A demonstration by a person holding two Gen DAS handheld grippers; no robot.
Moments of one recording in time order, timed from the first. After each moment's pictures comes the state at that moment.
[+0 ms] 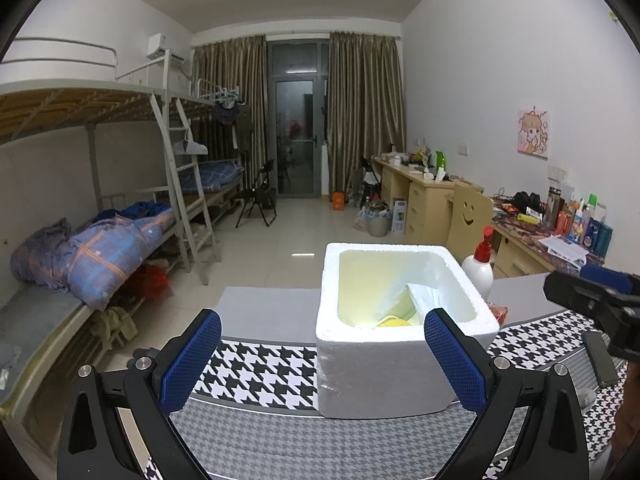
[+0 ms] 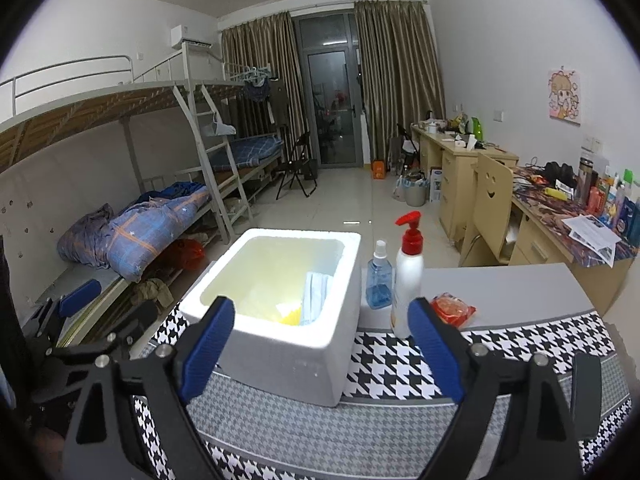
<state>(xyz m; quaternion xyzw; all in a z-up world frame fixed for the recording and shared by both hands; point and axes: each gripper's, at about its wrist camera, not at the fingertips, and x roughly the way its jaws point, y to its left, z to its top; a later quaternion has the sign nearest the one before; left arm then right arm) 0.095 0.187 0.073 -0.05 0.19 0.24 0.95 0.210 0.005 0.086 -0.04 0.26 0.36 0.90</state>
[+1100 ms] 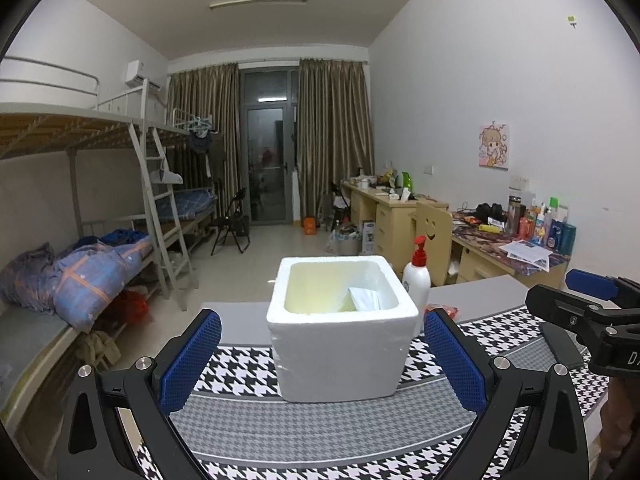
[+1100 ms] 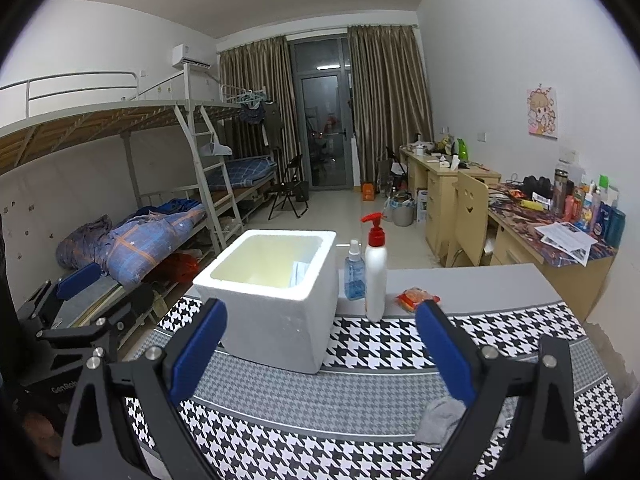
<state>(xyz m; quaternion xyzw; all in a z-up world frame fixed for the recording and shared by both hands) 0.047 0.128 0.088 -0.03 0.15 0.19 0.97 0.161 -0.061 0.084 -0.03 0.21 0.35 0.91</state>
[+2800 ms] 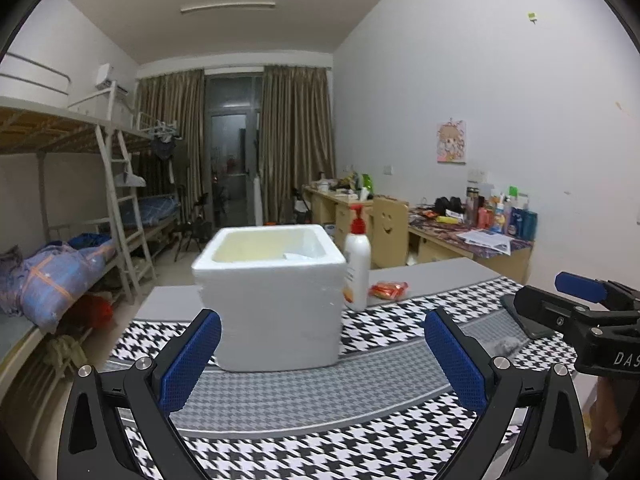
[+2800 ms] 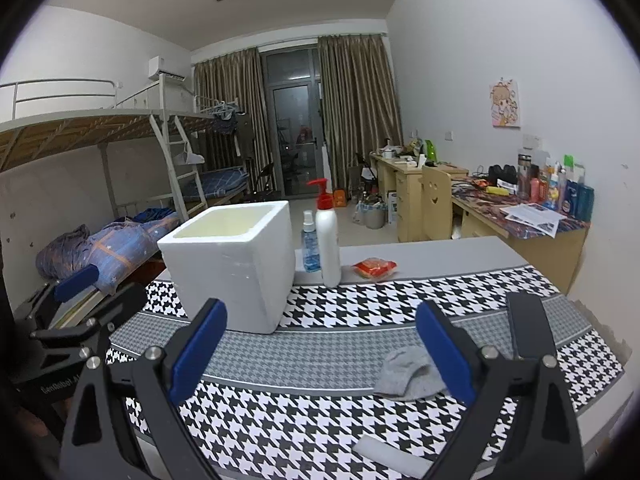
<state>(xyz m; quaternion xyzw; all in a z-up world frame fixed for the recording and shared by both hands) 0.040 0.075 0.030 -0.02 0.14 0.12 0.98 0.137 -0.122 0.028 -0.01 0.19 0.30 0.93</state>
